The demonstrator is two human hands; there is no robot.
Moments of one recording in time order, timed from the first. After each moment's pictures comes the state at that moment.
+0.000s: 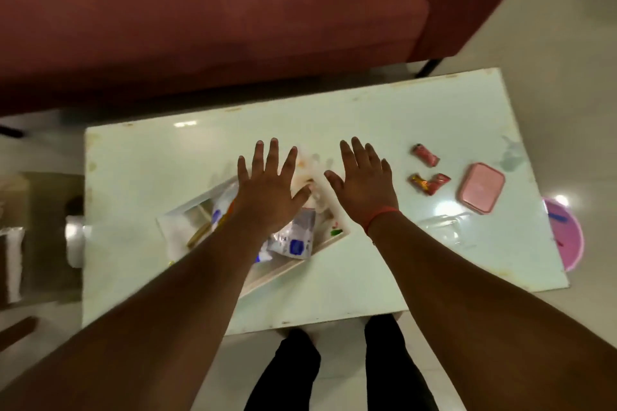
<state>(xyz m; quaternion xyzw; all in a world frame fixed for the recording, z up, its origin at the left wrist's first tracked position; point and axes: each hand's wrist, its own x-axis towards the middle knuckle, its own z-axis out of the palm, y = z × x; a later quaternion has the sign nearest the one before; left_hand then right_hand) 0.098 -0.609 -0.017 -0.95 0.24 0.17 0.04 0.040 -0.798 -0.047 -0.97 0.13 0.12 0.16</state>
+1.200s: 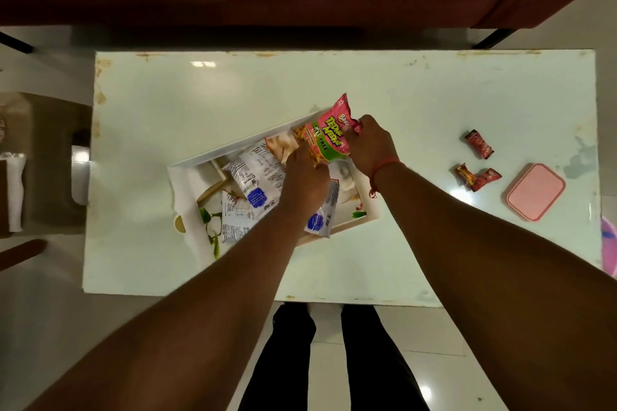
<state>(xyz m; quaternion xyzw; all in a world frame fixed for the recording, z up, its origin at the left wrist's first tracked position) 0.077 -0.629 -0.079 -0.84 -0.14 0.28 -0.44 0.109 -0.769 -0.094 -0.85 0.25 0.21 0.42</state>
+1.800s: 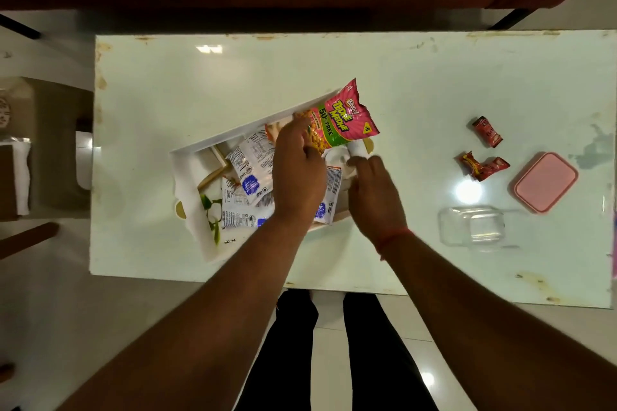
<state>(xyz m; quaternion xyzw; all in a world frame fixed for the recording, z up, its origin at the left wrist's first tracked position) 0.059 -0.637 -0.018 -0.87 -0.16 0.09 -0.46 -0.005 -0.755 -0.090 -0.94 0.08 0.05 0.33</state>
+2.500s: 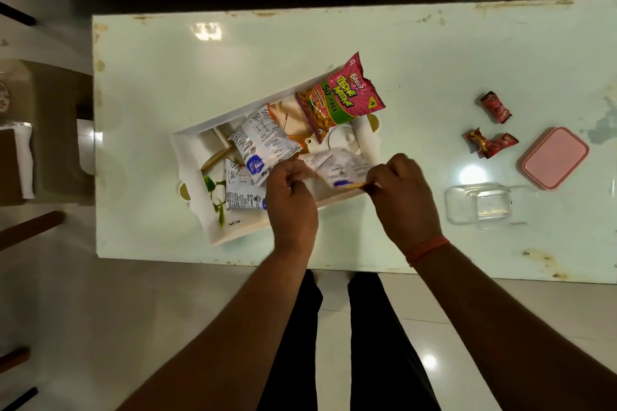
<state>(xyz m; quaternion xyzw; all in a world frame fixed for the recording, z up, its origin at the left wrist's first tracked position) -0.017 -0.612 -0.039 -0.74 -0.33 0.08 -0.58 -0.043 -0.777 -0.060 -0.97 0.04 0.03 0.24</state>
